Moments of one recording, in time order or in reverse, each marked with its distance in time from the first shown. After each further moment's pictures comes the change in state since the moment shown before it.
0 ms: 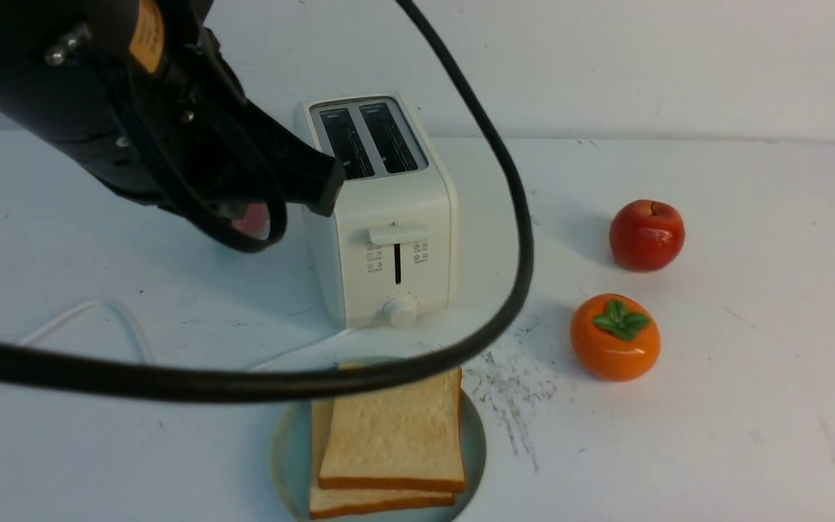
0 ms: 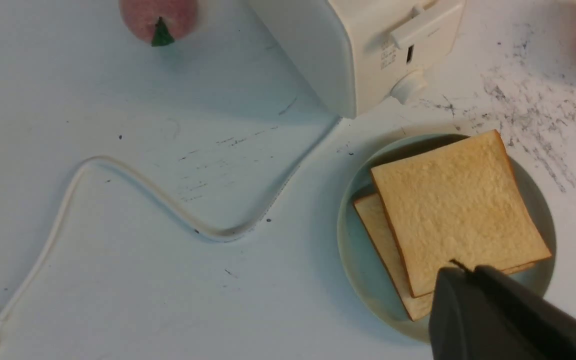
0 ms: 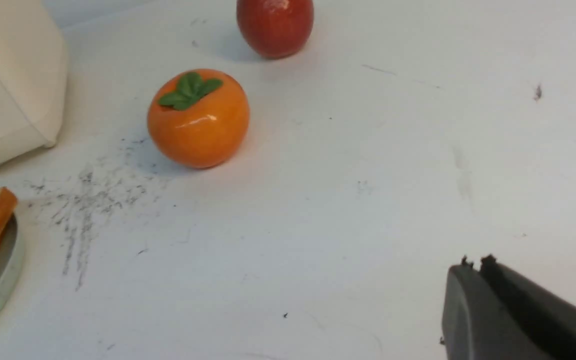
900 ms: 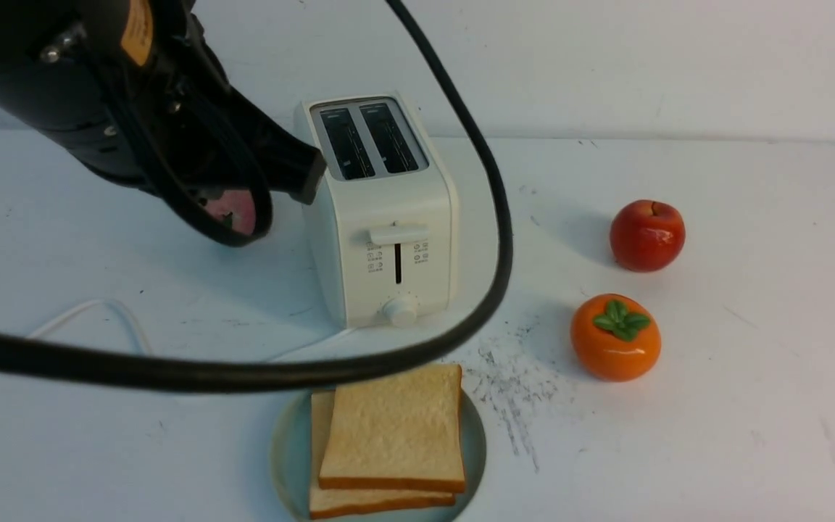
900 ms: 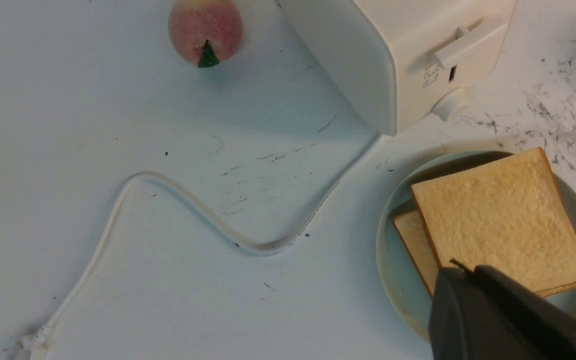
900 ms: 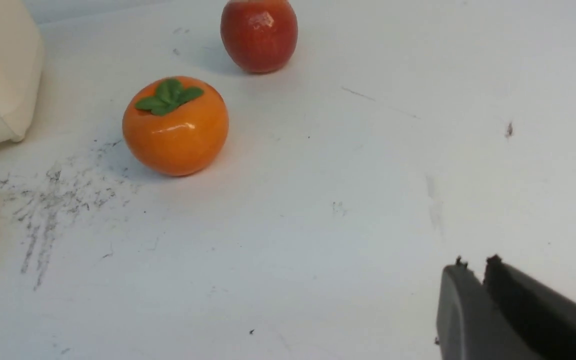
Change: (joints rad) right arm -0.022 0.000 0.007 -0.046 -0.044 -0.085; left arm 0.000 0.000 0.000 0.064 0.008 0.000
